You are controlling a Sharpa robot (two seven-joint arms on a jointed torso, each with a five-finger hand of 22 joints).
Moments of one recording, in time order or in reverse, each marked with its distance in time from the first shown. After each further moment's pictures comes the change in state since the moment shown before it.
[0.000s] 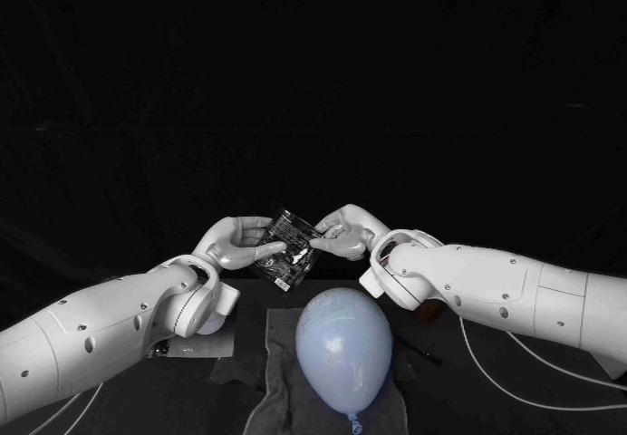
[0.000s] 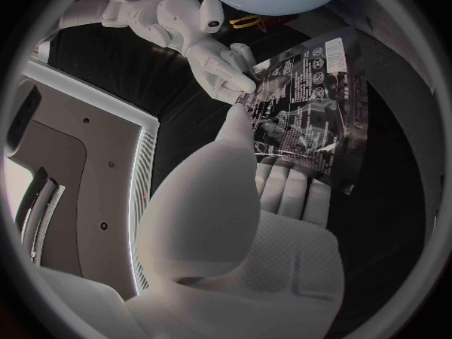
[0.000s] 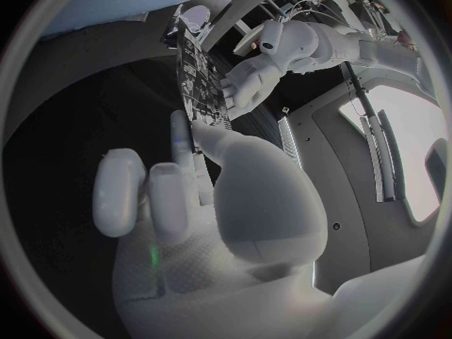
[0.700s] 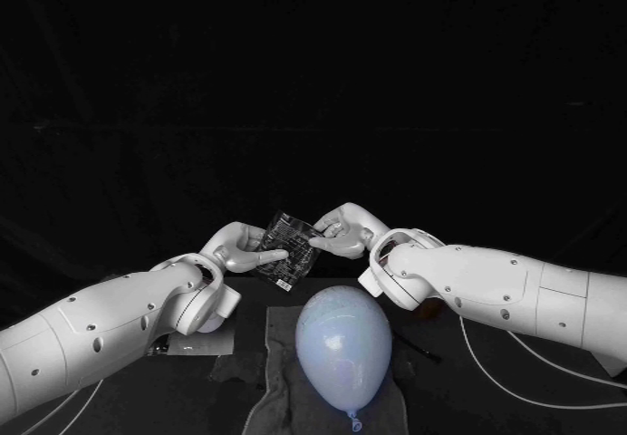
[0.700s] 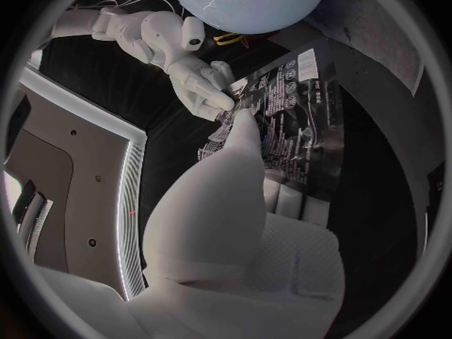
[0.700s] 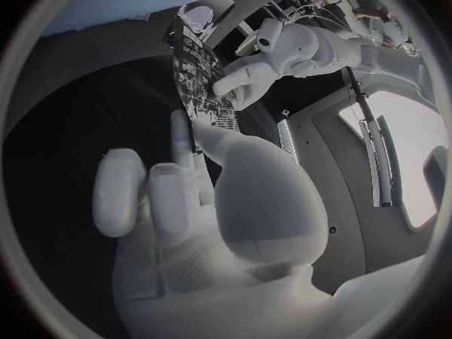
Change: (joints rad) left arm 0.000 0.022 0.000 -0.022 -0.102 0.040 -0.122; left_hand 0.106 0.106 -0.047 0.000 0.000 0.345 0.010 0.180 0.075 0.351 -0.090 0.158 0.043 0.254 -0.125 0.147 0.067 0.043 0.210 -0.014 0.053 0.014; right arm -0.001 -0.005 0.000 0.021 -0.037 -0.027 -0.016; right_hand -0.012 -0.004 0.007 -0.007 0.000 -0.004 0.000 0.004 0.016 0.005 -0.005 -0.003 0.002 -0.001 -0.003 0.004 0.006 0.000 0.000 0.000 0.000 0.000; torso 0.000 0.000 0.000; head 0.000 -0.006
